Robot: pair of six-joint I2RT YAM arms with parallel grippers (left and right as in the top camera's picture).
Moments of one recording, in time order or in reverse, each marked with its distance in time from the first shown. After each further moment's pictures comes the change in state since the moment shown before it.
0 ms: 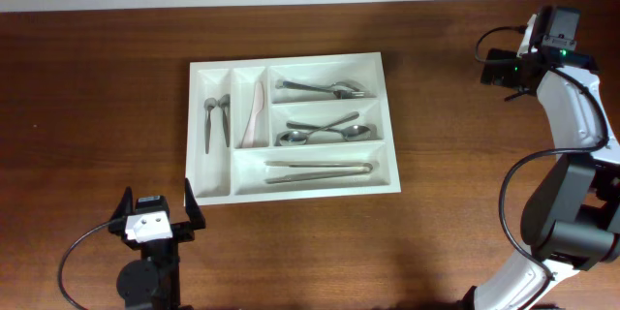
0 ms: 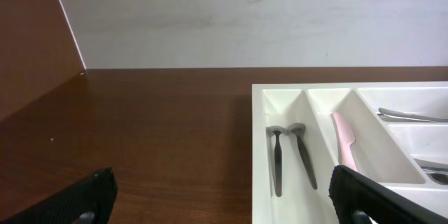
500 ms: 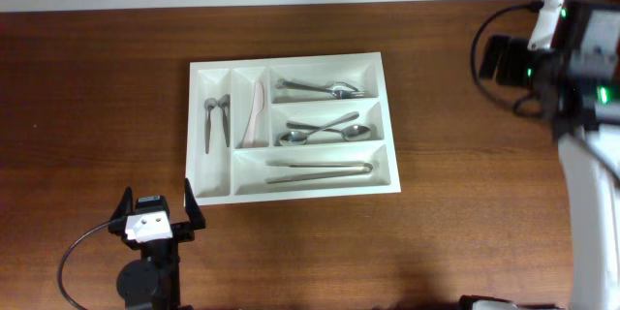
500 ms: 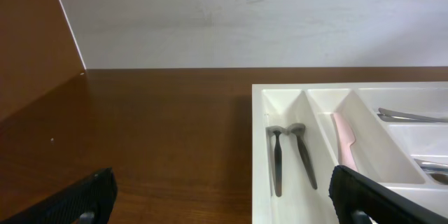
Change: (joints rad) left arm 0.000 0.000 0.000 0.000 0.000 0.000; right arm 0.143 -0.534 -0.042 -0.175 -0.076 0.004
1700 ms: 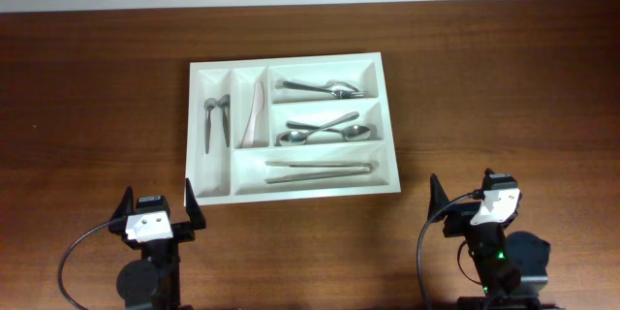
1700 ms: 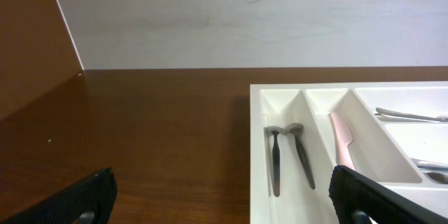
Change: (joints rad) left arm 0.000 0.000 0.000 0.000 0.007 0.000; right arm 0.098 -1.254 -1.336 0.565 -0.144 -0.001
